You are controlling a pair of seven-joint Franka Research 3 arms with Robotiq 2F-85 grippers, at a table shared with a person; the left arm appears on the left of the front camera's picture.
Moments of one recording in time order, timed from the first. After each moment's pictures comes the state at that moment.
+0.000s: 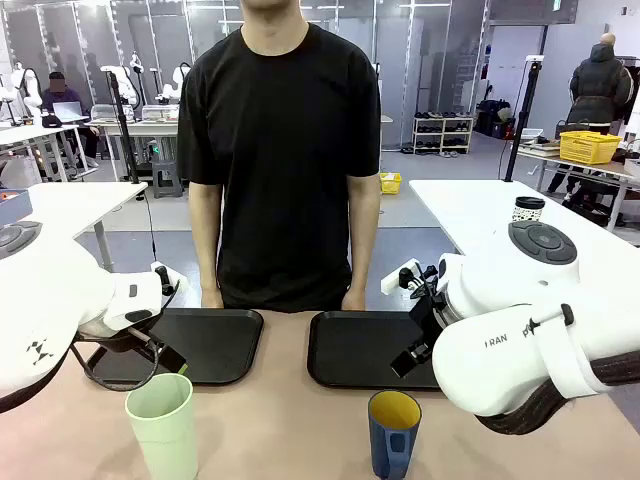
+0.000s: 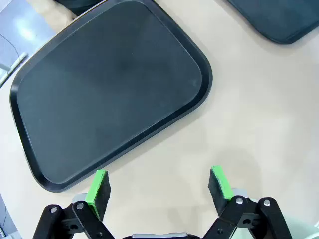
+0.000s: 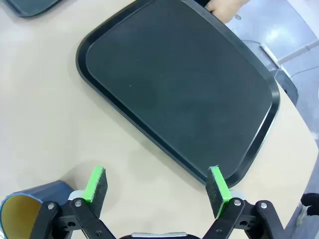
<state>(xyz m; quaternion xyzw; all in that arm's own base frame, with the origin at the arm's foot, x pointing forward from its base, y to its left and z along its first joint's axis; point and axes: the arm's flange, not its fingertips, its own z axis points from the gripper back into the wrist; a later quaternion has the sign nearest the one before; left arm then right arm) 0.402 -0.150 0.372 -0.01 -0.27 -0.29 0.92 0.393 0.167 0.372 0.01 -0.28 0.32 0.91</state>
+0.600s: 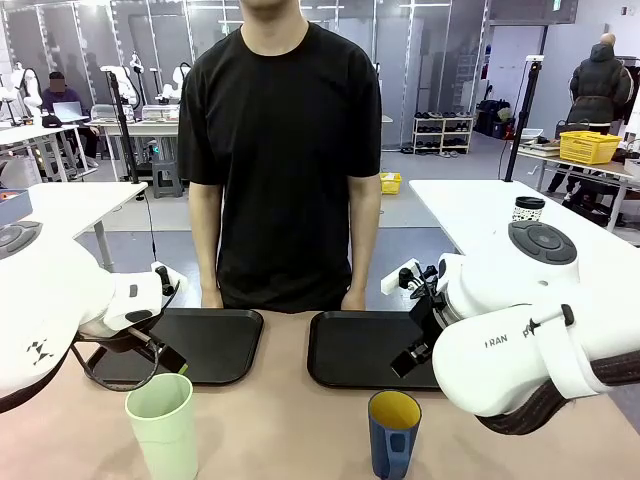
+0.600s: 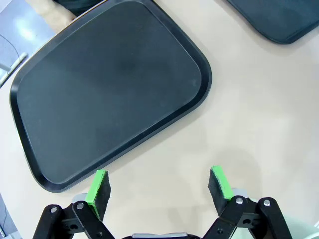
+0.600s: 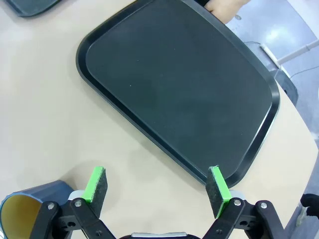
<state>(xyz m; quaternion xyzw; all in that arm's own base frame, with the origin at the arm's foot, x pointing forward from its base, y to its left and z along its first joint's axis) 0.401 -0.151 0.372 -0.01 -0.27 -0.29 0.92 0.393 0.167 0.372 0.01 -0.28 0.32 0.90</state>
